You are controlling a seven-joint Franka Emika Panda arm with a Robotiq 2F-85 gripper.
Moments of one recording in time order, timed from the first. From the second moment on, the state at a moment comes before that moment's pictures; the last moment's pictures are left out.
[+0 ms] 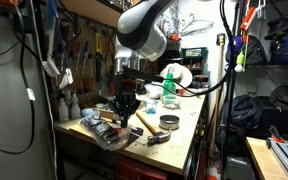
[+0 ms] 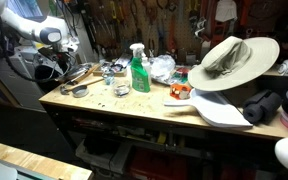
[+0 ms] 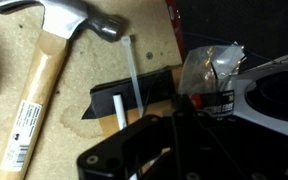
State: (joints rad) arm 0.10 0.30 0.09 -2.00 0.29 2.28 0.29
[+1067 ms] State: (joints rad) arm 0.12 0.31 0.05 -2.00 0.11 2.33 0.37
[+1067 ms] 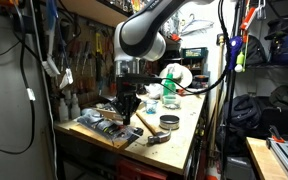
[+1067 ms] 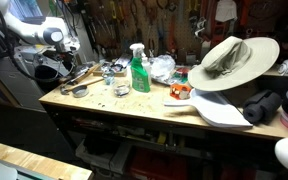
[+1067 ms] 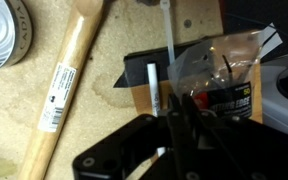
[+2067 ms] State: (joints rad) arm 0.13 -0.07 0.08 -2.25 0.04 2.17 0.32
